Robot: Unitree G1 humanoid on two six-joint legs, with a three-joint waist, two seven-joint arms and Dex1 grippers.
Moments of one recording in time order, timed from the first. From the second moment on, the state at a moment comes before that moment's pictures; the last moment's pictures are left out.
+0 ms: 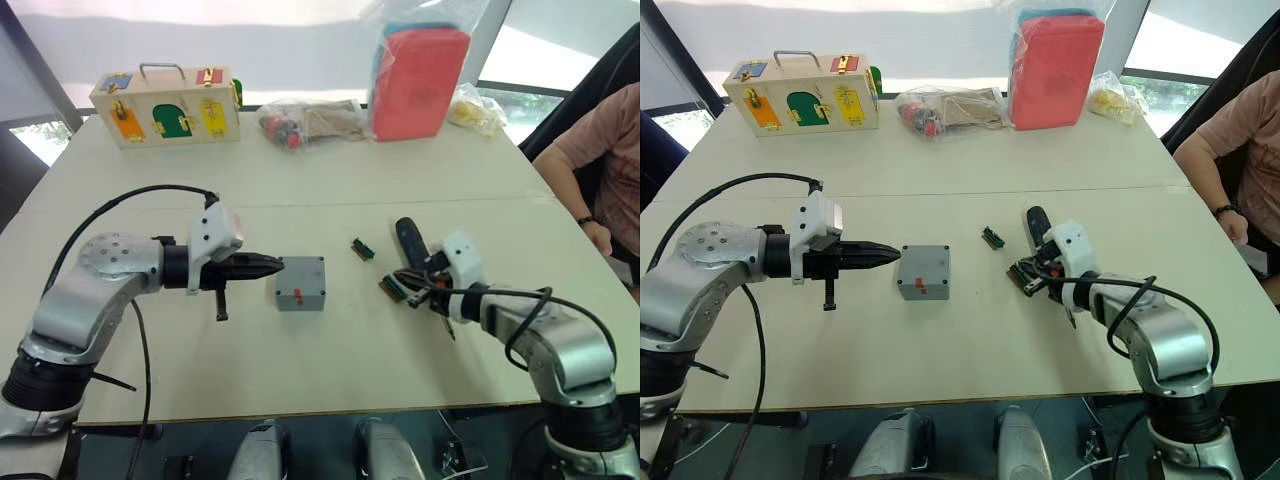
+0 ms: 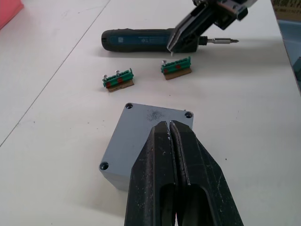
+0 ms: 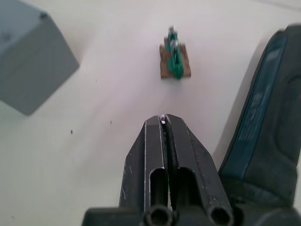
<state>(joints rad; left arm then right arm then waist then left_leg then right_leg) -0.44 0.83 -0.02 -0.35 -0.49 0.57 -1.08 -0.29 -0.55 -0.09 -0.49 0.39 1.07 0.55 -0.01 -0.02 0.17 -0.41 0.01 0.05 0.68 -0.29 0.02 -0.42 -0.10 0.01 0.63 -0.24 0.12</state>
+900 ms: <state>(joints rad) -0.34 0.86 0.06 -0.39 -0.47 0.58 -0.99 -0.77 -0.48 0.27 -0.18 0.48 1.04 0.70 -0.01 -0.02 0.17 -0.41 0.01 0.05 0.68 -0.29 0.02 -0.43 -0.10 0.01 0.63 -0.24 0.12</state>
